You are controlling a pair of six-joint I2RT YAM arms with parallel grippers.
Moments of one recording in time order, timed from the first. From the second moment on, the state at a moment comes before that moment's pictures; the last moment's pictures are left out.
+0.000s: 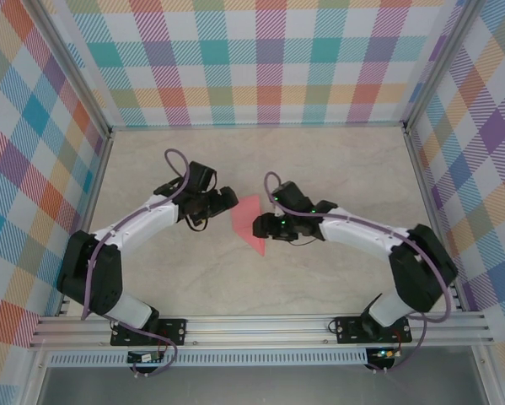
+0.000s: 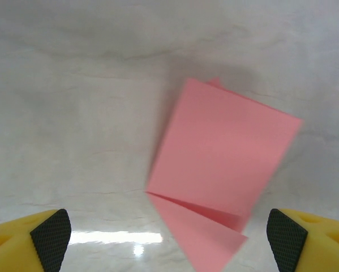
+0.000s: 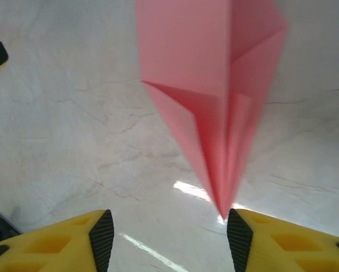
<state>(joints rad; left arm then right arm) -0.44 1.50 1.03 -0.55 0.09 -0.86 0.78 1.58 1.01 -0.40 -0.25 0.74</state>
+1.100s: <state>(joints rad) -0.39 1.46 0.85 -0.41 0.28 -0.96 0.76 1.79 1.02 -0.36 -0.31 0.21</state>
